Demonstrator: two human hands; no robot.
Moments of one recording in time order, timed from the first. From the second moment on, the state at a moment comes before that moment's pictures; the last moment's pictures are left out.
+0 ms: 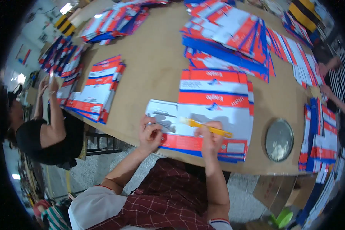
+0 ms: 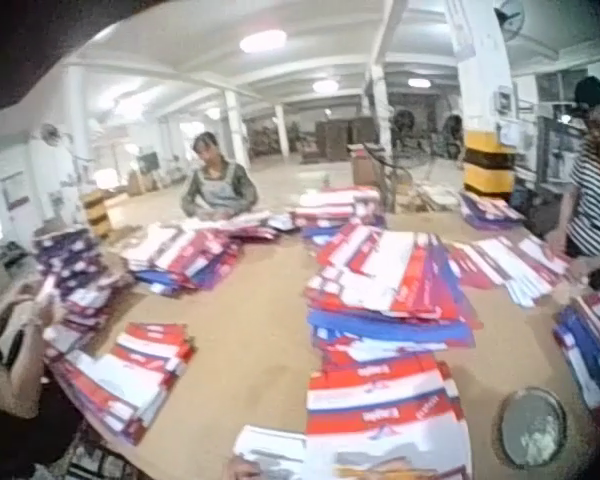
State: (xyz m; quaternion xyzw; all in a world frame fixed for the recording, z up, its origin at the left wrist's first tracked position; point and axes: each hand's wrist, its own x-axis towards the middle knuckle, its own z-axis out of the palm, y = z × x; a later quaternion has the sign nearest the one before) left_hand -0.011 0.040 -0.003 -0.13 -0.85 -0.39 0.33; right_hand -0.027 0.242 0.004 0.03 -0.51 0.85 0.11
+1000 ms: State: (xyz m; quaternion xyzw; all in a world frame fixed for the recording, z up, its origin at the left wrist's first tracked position) left_hand -0.245 0.103 0.098 -0.30 -0.93 -0.14 0.18; right_hand -0.045 0.266 0.003 -0.09 -0.09 0.99 0.05
